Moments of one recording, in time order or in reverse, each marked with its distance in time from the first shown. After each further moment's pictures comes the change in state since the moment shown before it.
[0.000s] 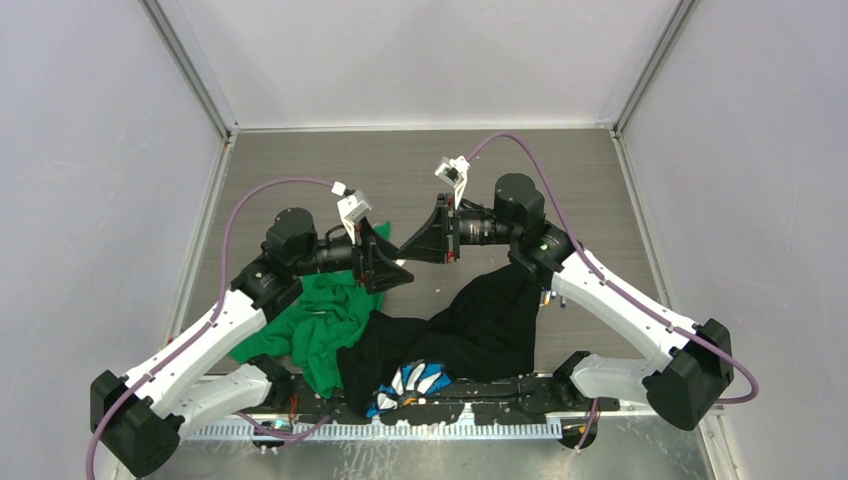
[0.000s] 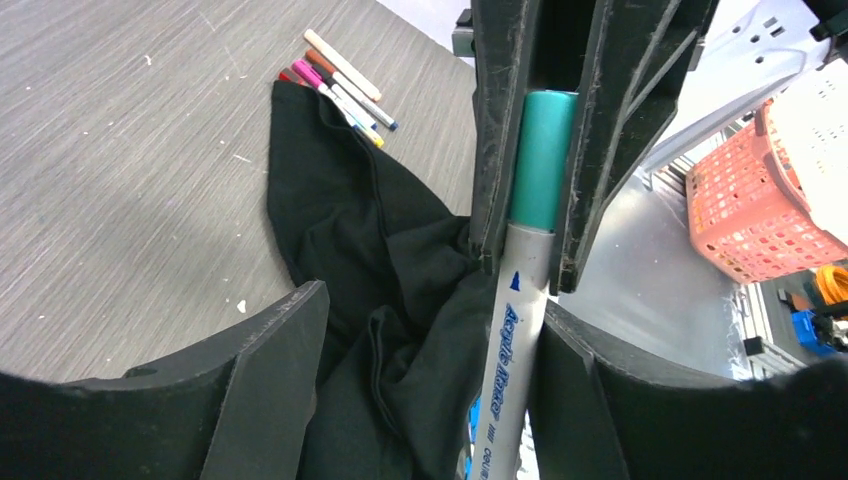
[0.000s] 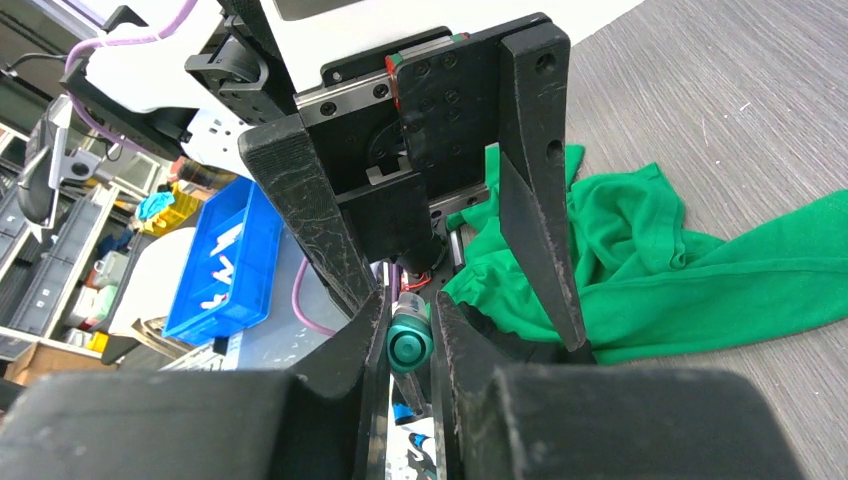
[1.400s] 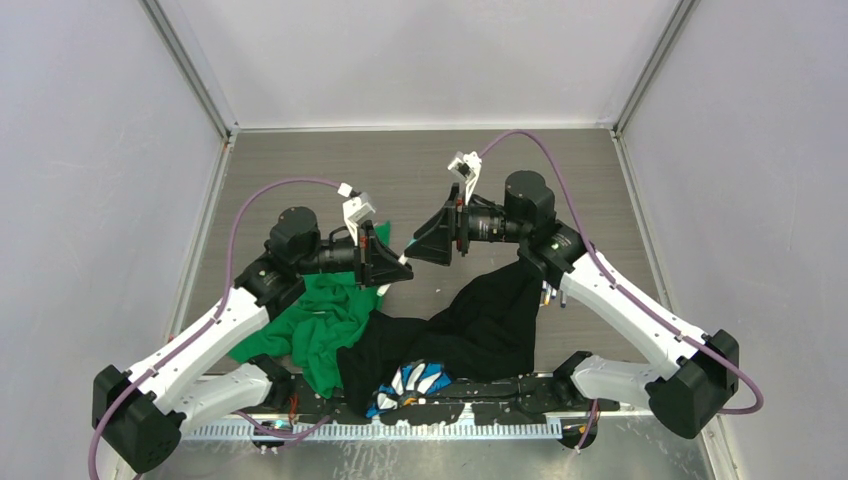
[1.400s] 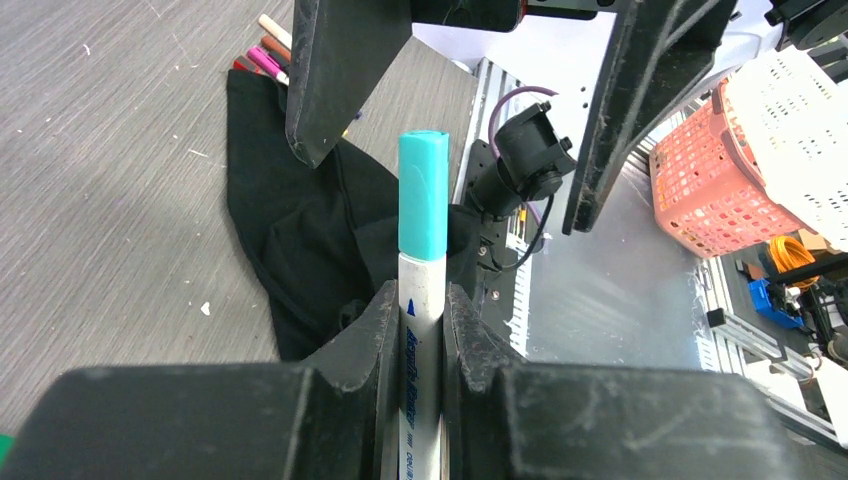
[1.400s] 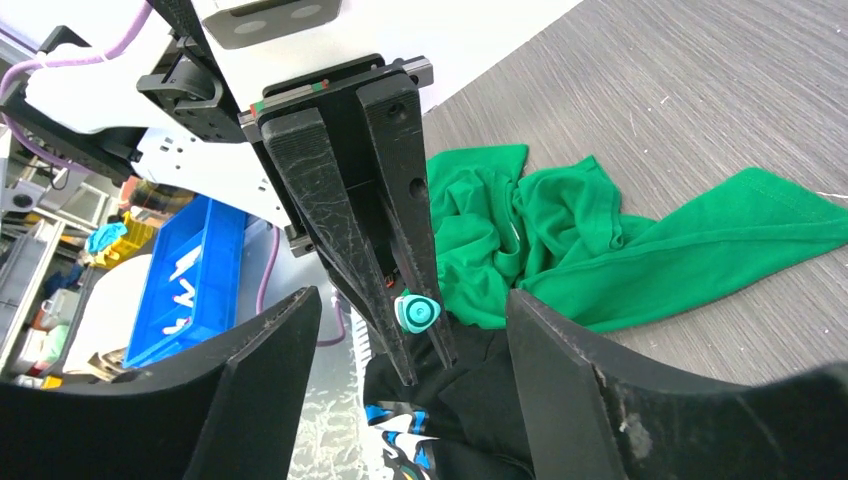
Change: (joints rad) left arm -0.006 0.025 0.000 0.025 0.077 -0.032; right arm -0.043 -0.040 0.010 -0.096 0.061 -0.054
